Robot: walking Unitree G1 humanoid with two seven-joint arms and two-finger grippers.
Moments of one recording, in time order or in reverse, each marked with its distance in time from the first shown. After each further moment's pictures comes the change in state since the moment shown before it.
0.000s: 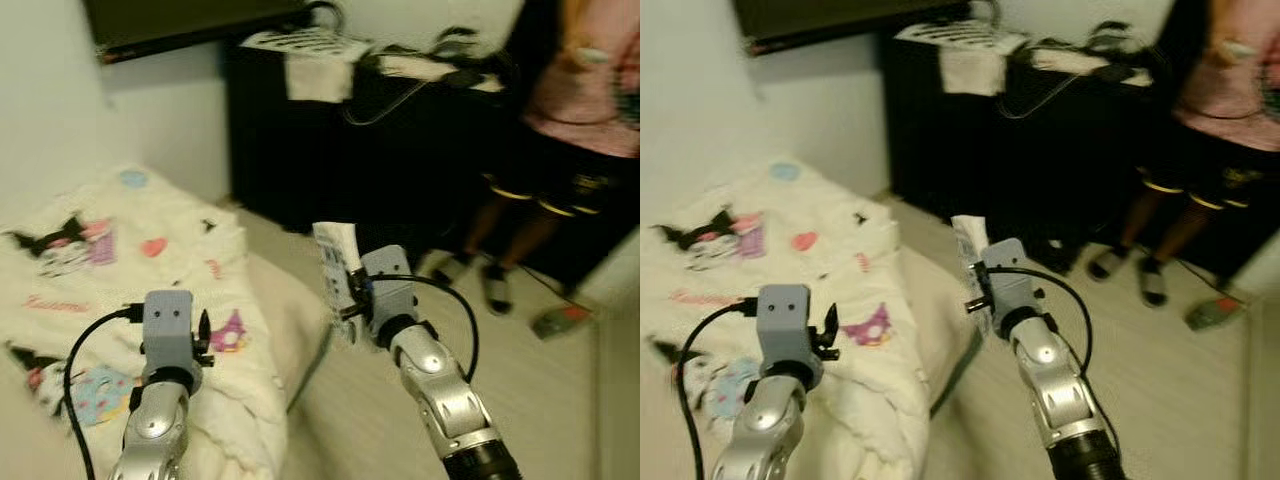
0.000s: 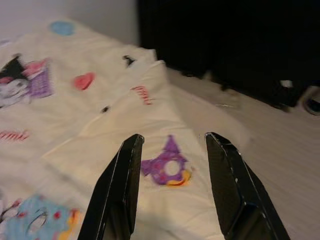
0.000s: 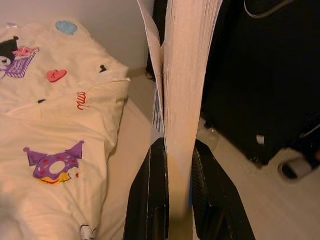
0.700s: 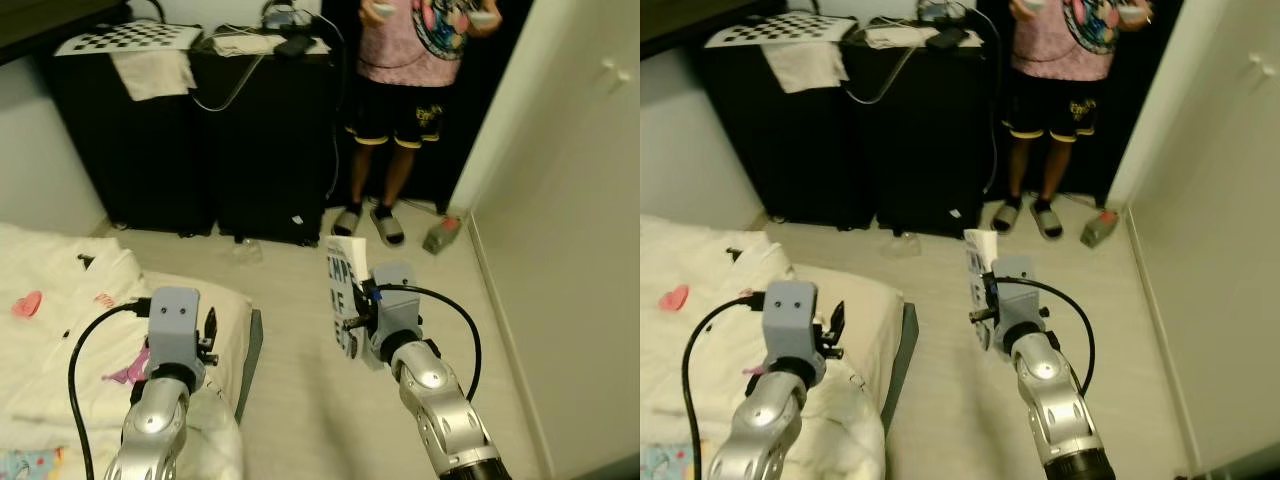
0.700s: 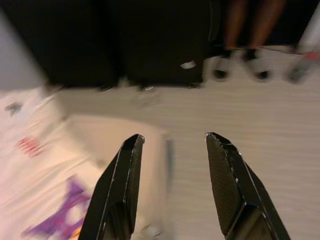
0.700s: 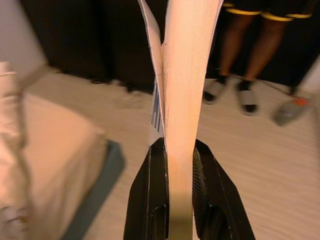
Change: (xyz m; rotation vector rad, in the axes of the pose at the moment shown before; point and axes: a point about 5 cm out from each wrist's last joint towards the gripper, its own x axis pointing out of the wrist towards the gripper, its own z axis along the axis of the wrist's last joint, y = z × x) left arm 0.001 0.000 0.001 0.021 -0.005 -0.065; right arm -0.013 -0.009 -0.021 0.062 0.065 -0.109
